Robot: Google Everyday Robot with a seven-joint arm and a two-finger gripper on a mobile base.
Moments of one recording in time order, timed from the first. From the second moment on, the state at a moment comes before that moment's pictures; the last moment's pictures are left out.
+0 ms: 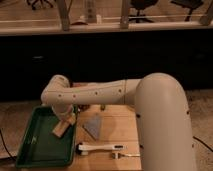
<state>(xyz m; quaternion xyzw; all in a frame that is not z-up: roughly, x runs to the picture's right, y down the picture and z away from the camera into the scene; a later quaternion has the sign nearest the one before) -0.207 0.168 0.759 -0.27 -0.20 -0.49 0.81</state>
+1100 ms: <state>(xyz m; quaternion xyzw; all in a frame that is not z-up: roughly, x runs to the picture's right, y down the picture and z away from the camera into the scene) -0.219 0.184 0.760 -0.28 -0.23 -0.53 0.76</state>
